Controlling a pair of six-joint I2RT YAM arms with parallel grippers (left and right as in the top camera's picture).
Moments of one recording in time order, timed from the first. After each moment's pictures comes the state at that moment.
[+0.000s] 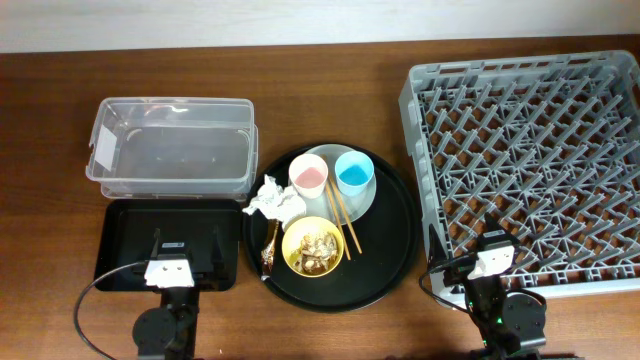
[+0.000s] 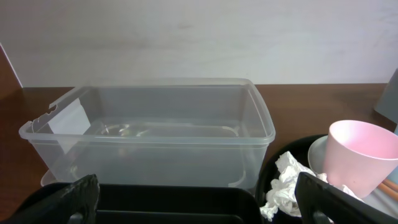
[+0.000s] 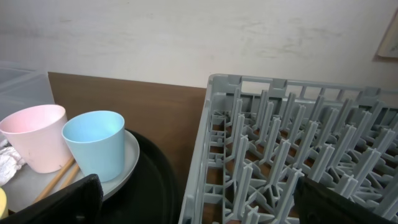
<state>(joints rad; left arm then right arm) -0.02 0.01 0.02 -0.09 -0.03 0.00 0.12 0.01 0.01 -0.07 -0.05 -0.04</state>
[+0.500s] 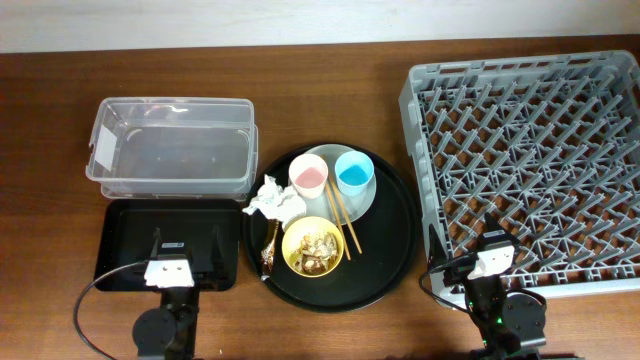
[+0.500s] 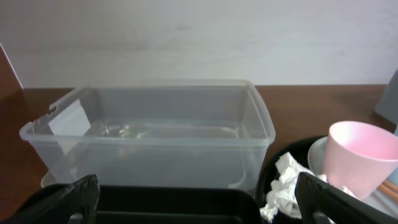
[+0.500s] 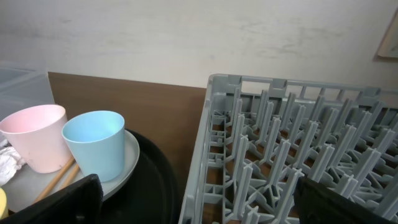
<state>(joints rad) -0.02 0.01 0.02 -0.08 -0.03 0.00 0.12 0.01 0.01 -0.07 -0.05 -0.04</state>
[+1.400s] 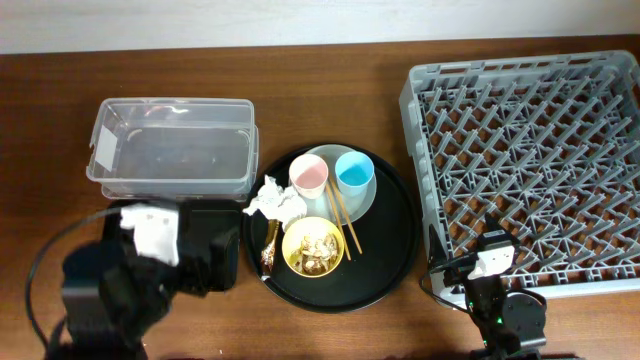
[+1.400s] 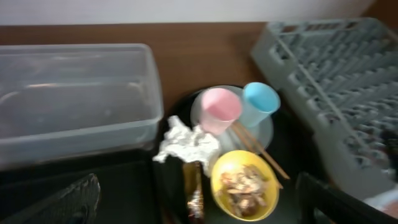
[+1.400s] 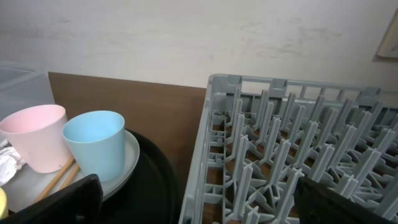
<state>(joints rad) -0.02 0.67 1.00 -0.91 0.36 -0.02 0.12 0.01 0.01 -0.07 -0.05 -0.04</state>
